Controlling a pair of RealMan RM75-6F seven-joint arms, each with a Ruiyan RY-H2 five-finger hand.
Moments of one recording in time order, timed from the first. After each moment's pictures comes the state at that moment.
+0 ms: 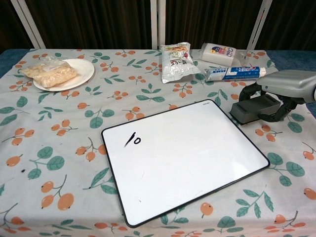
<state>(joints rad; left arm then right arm) -0.11 -1.20 -0.02 -1.54 1.55 1.49 0.10 0.68 -1.43 0.06 -1.28 -1.37 0.76 -0.09</state>
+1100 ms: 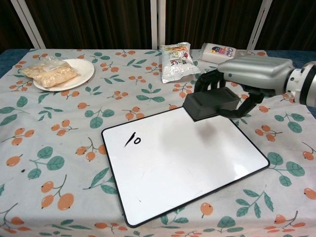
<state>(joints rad) -0.11 -1.18 -0.03 -1.54 1.54 1.50 0.08 0.73 -1.42 0.07 -1.52 -1.52 0.87 -0.10</state>
